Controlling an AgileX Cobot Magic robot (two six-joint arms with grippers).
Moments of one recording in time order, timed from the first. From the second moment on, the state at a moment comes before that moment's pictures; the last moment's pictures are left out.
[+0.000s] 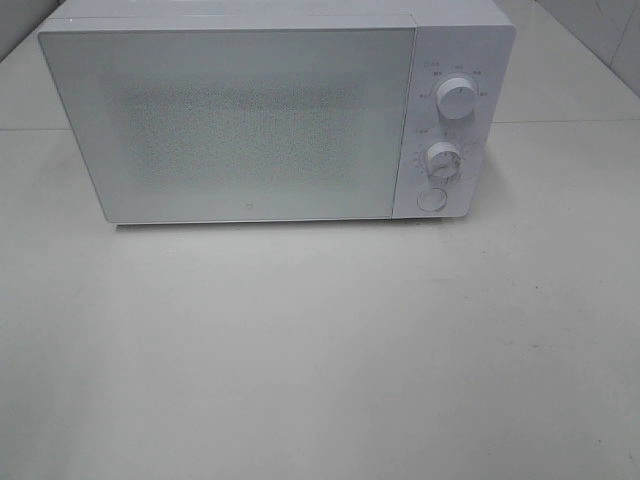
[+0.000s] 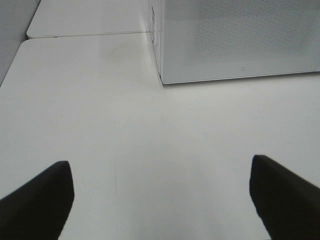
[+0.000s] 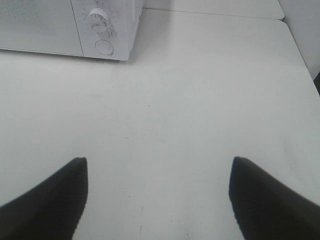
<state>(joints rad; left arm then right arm) 0.00 0.00 -0.50 -0.16 1.04 0.12 0.06 0.00 -0.51 -0.02 1.04 -0.03</state>
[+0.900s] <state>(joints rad) 0.00 0.00 -0.50 -0.16 1.04 0.12 0.06 0.33 -0.59 0.01 0.77 -0.03</state>
